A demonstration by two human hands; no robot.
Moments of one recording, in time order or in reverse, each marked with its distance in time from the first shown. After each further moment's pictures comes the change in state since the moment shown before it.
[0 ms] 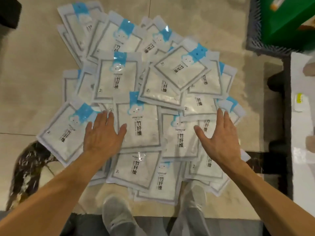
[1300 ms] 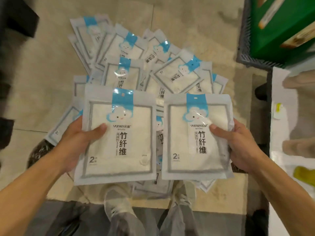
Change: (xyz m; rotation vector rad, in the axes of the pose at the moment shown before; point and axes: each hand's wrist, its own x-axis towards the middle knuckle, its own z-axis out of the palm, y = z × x) left_hand -0.080 -0.026 -0.112 -1.542 -0.180 -0.183; right_hand -0.030 -0.016 -0.124 1.189 -0.302 0.258
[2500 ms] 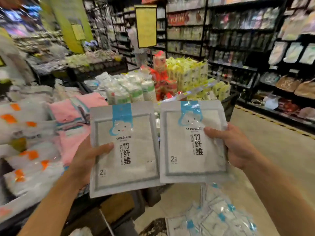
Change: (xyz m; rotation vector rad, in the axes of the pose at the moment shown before) left_hand -0.784 0.389 -0.221 -0.400 0.654 0.852; right_hand -0.640 -0.550 0.307 -0.138 -1.010 -0.479
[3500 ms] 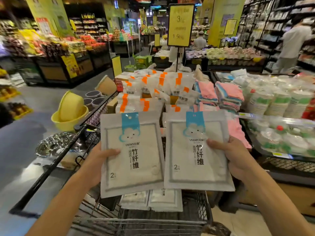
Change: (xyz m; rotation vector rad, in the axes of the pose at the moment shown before) left_hand -0.413 0.015 -0.245 -0.152 0.814 -0.032; right_hand -0.154 0.143 0.315 -0.104 -0.715 0.235
